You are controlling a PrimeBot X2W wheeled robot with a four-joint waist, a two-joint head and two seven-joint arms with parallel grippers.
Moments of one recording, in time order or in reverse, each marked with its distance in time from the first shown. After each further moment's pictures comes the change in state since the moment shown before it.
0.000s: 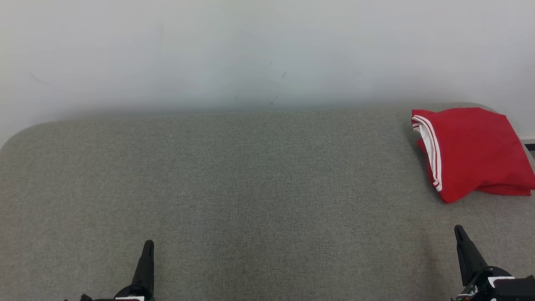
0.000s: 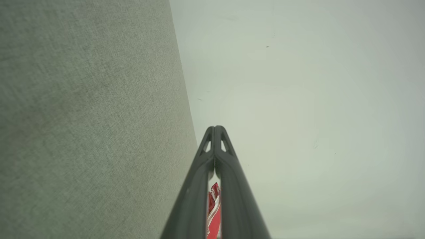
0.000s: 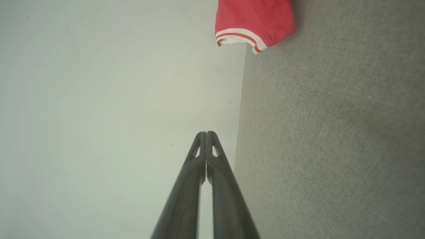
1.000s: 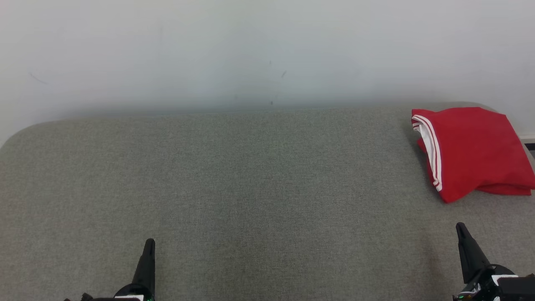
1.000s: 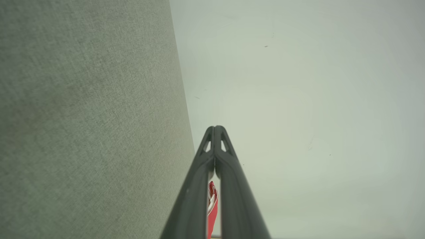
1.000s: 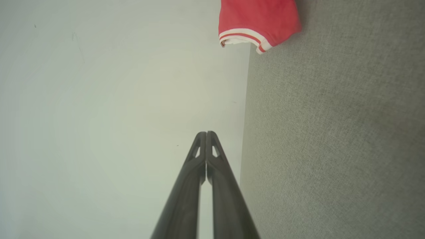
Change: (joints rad) left arm -0.005 0.000 -0.004 -0.003 -0.043 0.000 0.007; right arm -0.010 0.010 -0.024 -0.001 0.031 0.000 0.026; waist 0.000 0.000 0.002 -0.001
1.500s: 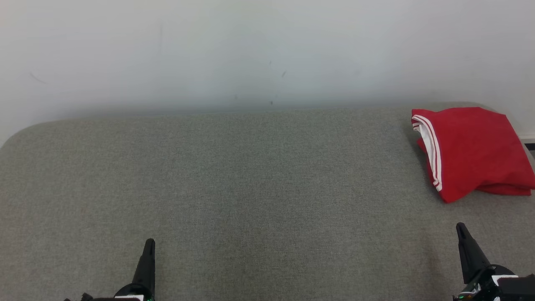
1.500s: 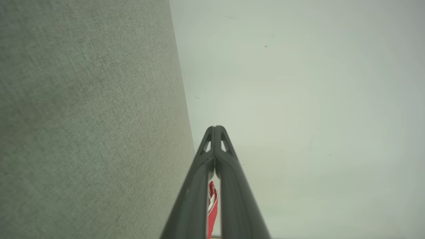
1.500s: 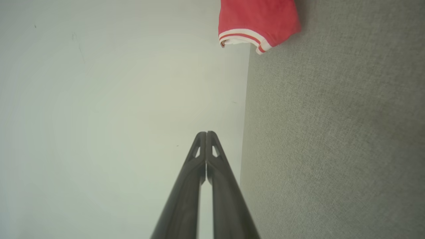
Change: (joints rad) left arm 0.000 0.000 0.000 0.000 0.000 0.000 0.000; right arm 0.000 0.005 -0.006 0.000 -0.005 0.000 0.004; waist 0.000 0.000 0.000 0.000
